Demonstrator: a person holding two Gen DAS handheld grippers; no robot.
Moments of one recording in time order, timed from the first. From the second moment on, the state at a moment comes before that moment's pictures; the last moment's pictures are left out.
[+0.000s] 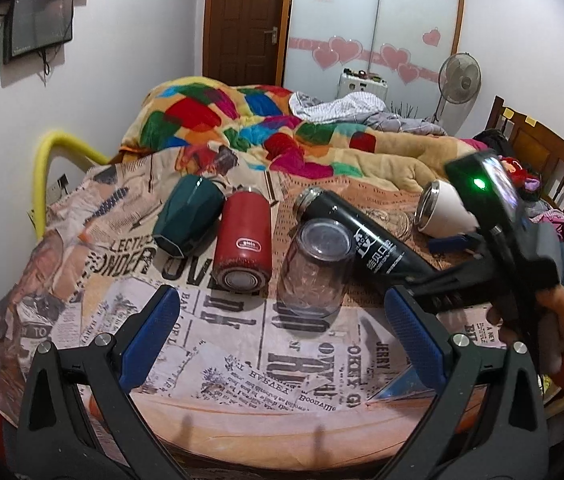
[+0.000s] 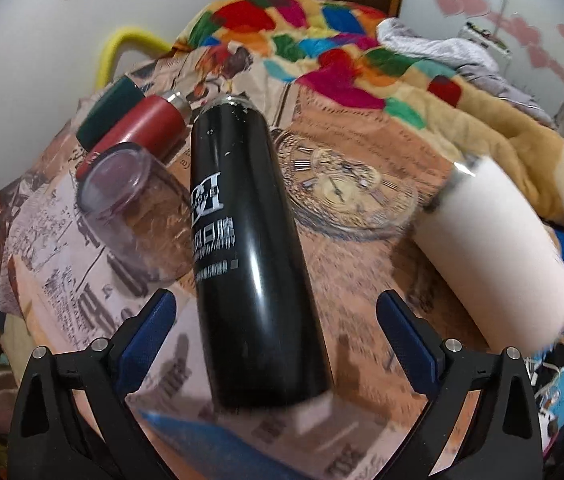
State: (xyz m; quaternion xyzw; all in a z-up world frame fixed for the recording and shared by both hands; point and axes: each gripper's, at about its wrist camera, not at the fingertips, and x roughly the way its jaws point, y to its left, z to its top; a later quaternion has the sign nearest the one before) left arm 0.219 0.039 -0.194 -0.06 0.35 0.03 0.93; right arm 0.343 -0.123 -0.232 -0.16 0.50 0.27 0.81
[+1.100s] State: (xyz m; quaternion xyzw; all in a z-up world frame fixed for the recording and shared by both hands) left arm 0.182 0.035 -0.153 -0.06 0.30 0.05 0.95; right arm 0.327 -0.132 -0.200 -0.15 0.51 0.29 0.80
